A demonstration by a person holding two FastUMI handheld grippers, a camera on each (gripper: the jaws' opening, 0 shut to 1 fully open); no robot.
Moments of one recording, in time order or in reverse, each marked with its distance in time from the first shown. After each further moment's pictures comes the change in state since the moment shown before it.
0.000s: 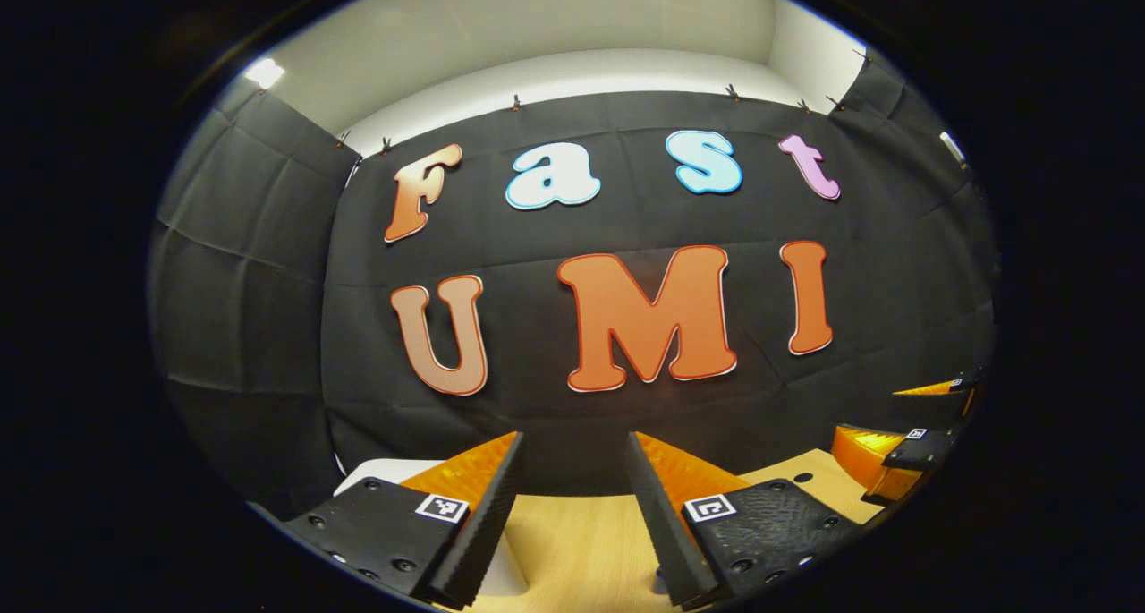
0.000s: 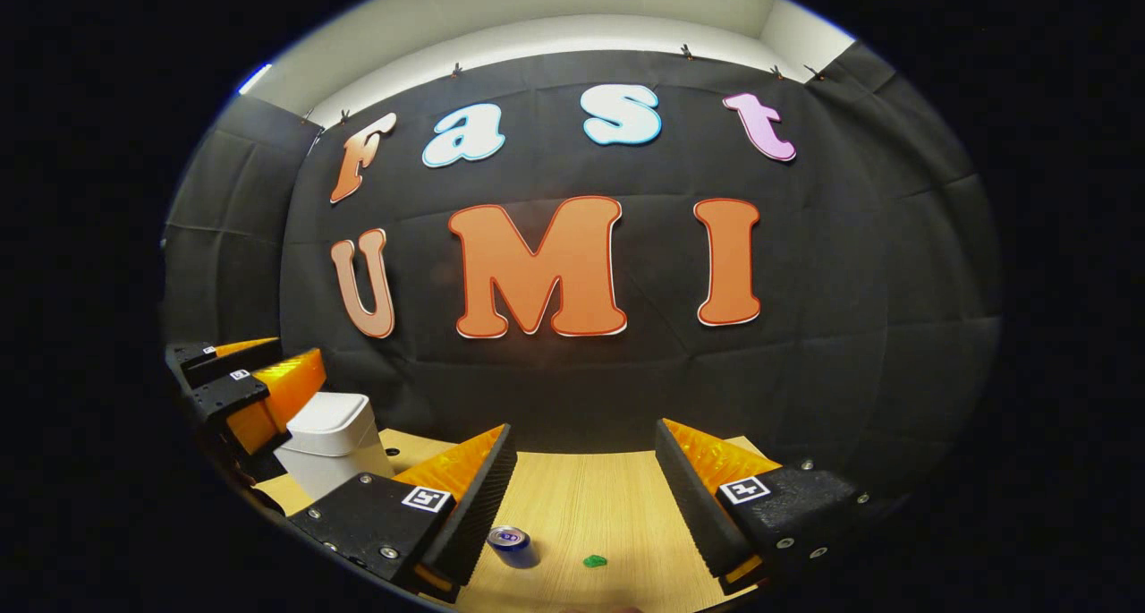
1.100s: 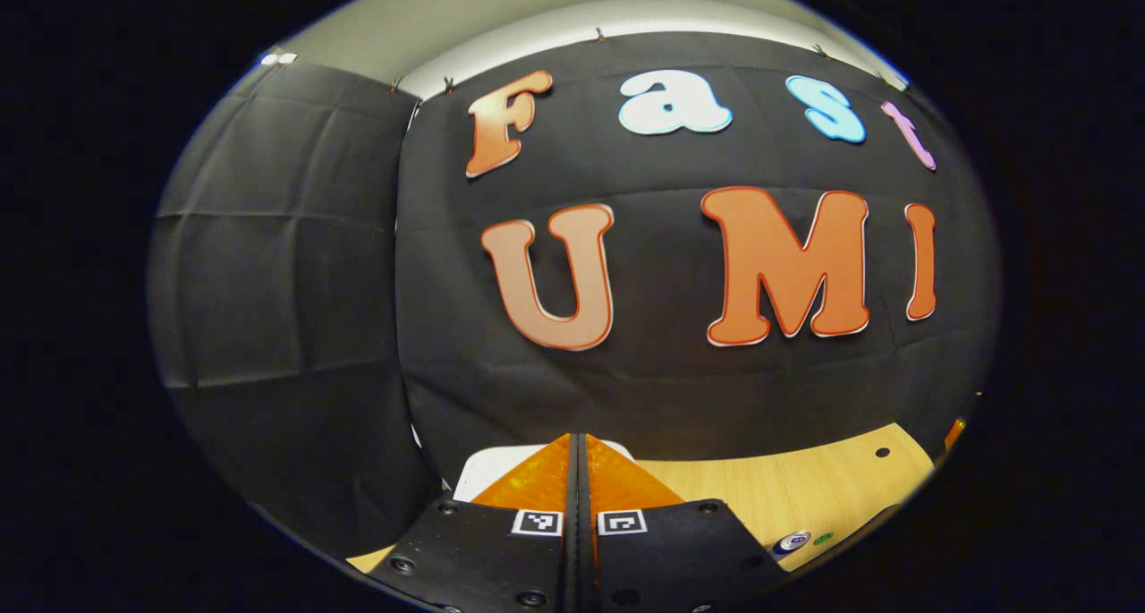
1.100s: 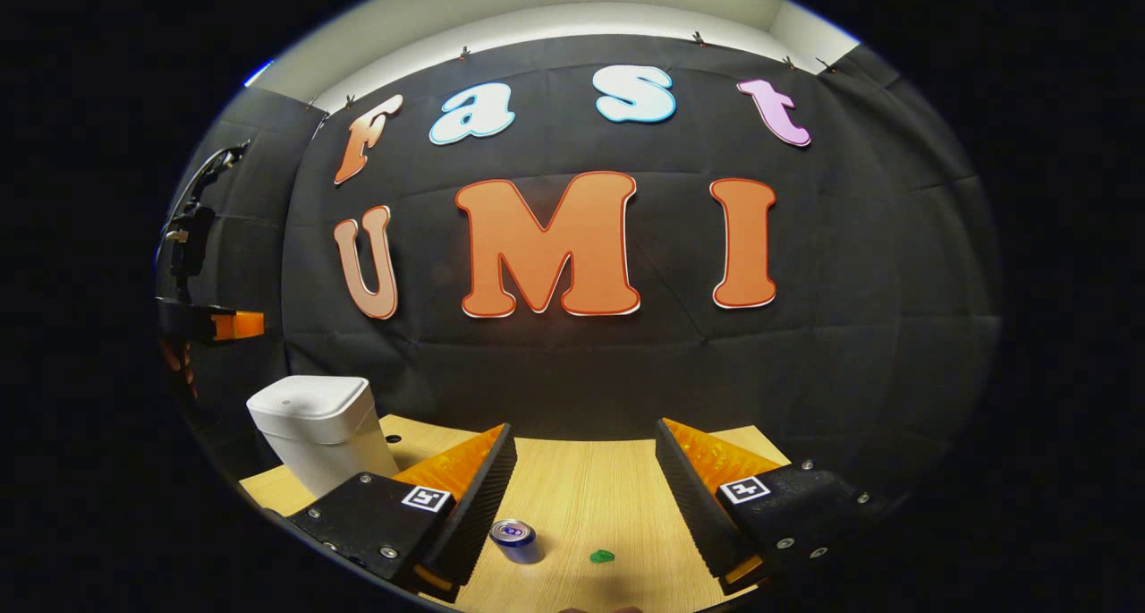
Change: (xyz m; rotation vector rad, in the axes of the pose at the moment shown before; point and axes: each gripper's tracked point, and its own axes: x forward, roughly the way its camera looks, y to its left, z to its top) left arm 0.078 0.184 -0.060 -0.039 0.320 0.206; right arm 0.015 0.009 -0.026 -0.009 0.059 0.017
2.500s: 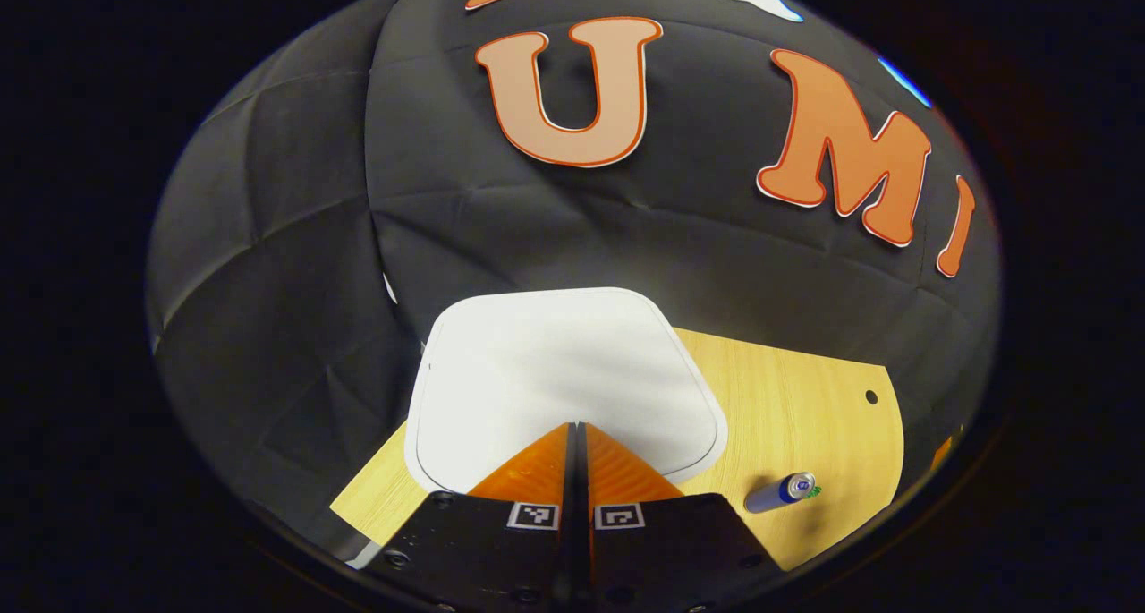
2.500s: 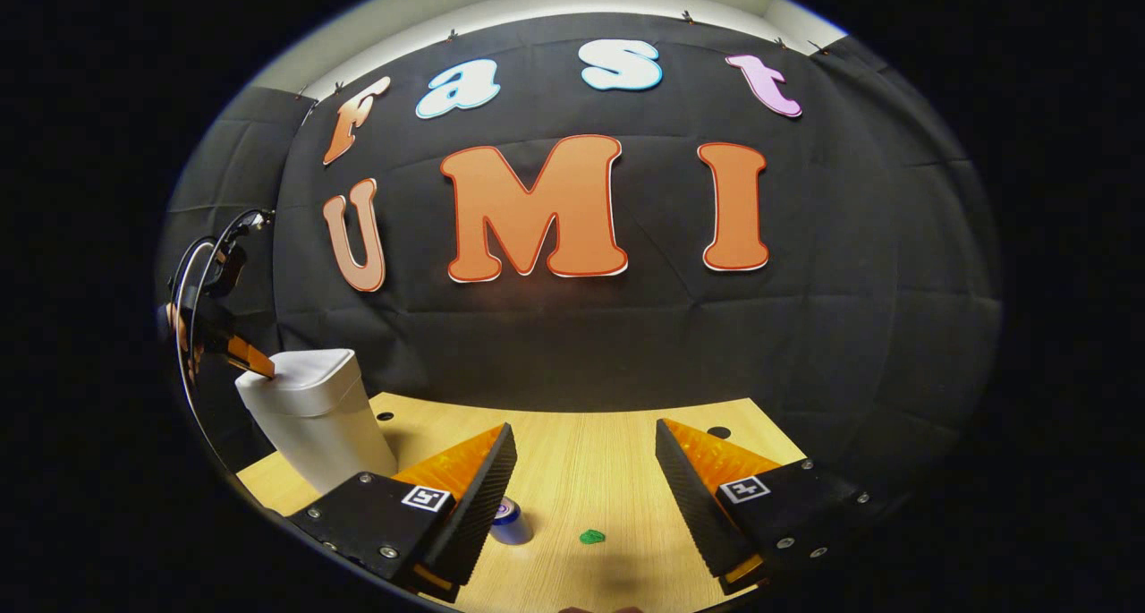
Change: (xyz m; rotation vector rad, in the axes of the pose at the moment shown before) left arm 0.049 0.021 -0.122 -0.056 0.527 -0.058; right arm 0.002 -0.017 -0.038 0.004 0.089 -0.011
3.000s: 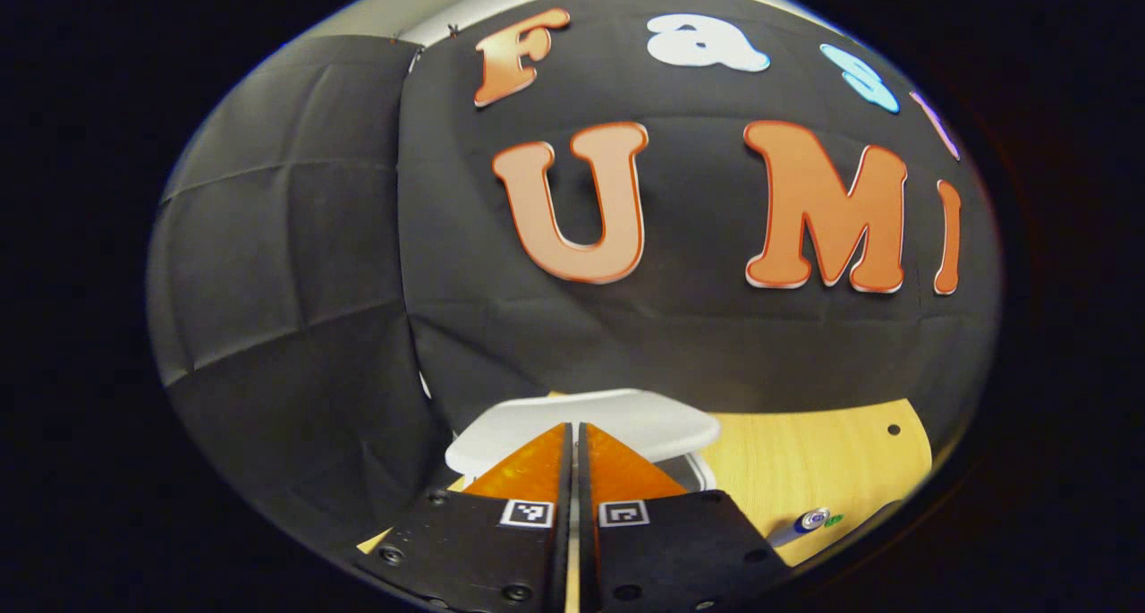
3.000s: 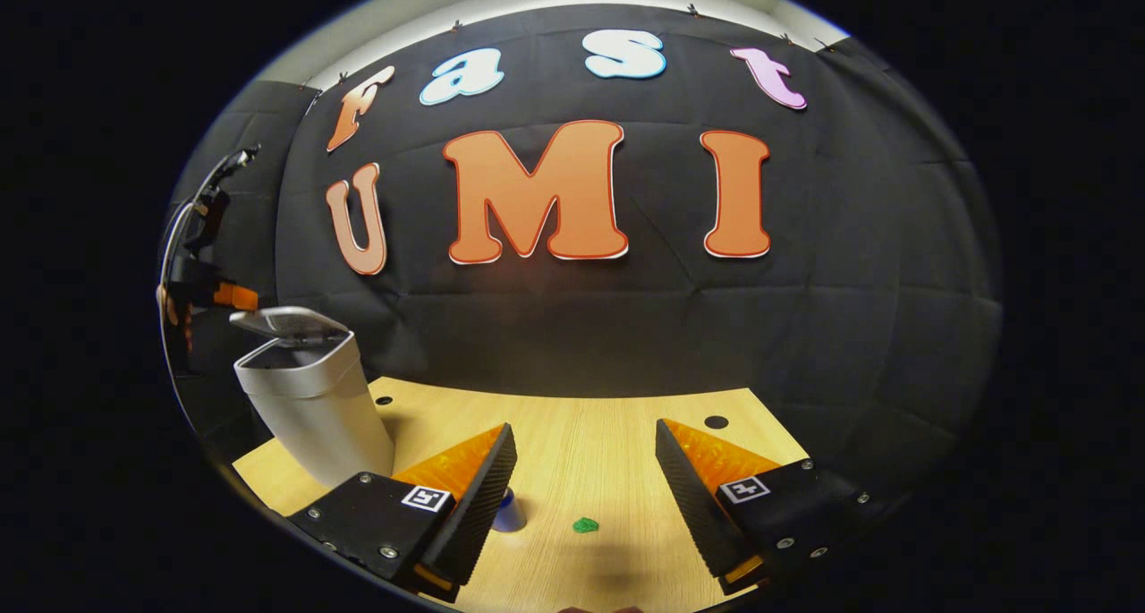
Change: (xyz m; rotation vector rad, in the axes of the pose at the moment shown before) left arm -0.070 -0.003 0.083 0.039 -0.440 0.092; right arm -0.002 -0.007 -0.023 -0.025 0.052 0.006
